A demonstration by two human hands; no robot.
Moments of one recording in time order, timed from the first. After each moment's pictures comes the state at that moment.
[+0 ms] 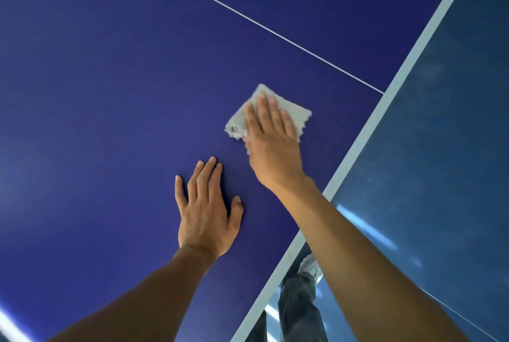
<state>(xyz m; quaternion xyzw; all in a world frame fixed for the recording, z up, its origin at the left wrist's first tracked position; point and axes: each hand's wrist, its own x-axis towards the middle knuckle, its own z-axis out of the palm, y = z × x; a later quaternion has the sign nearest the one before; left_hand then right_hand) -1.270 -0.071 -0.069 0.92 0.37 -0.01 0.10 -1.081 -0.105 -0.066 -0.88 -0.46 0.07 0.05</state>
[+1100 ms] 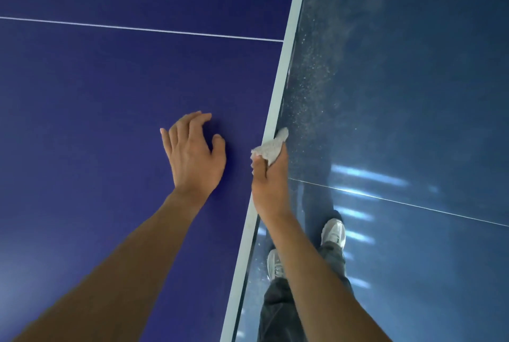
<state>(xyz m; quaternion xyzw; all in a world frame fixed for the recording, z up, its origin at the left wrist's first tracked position) -1.153 -0.099 -0.039 0.93 0.29 0.06 0.20 -1.145 -0.236 -0.070 -0.69 0.11 0.26 0.67</state>
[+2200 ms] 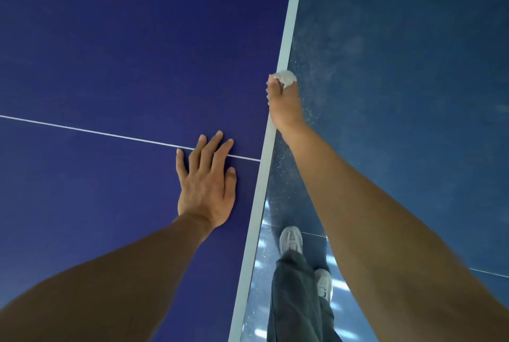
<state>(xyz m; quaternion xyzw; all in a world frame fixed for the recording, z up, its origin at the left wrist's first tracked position) -0.956 -0.072 -0.068 0.98 0.14 -0.04 0.14 -0.753 -0.179 -0.087 -0.73 0.10 0.21 0.65</state>
